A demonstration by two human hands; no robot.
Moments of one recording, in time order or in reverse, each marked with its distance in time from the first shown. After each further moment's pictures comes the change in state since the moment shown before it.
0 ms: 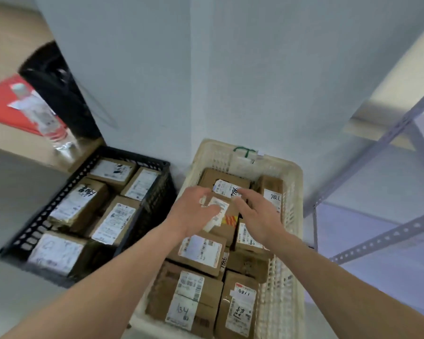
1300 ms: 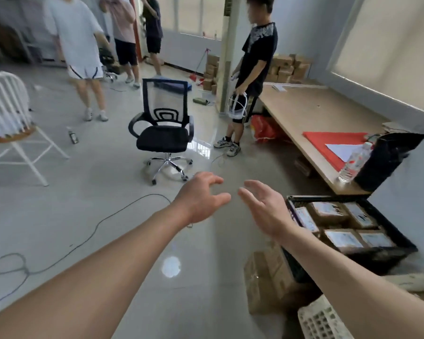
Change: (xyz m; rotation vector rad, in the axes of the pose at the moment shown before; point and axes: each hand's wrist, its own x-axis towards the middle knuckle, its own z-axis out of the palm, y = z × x) left_hand -0.624 -0.150 -0.105 -0.017 1.093 -0.408; right_hand -0.431 -0.256 0.249 -0.117 -0.677 -0.979
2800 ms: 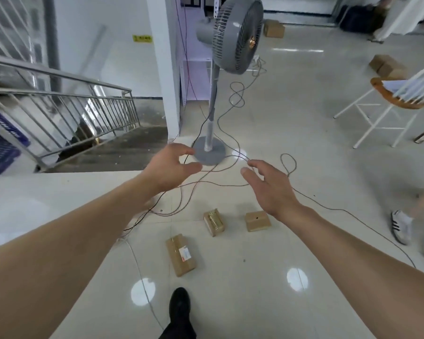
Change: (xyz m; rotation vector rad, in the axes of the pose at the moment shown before) left_hand -0.581 -0.238 -0.136 -0.156 1.151 -1.247; right_hand -0.275 -0.272 0.444 -0.098 -1.292 -0.886
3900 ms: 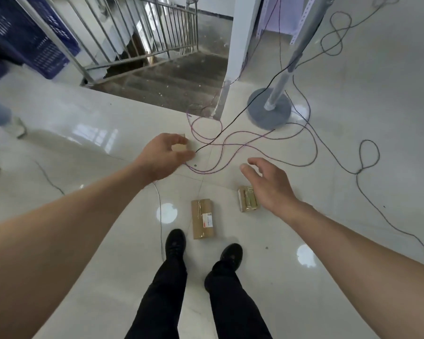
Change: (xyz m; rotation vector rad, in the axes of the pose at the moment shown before) left_hand 0.103 -0.183 0.001 -0.165 0.106 -0.512; right_hand 0.183 0.036 0.183 -0.066 -0.451 0.052
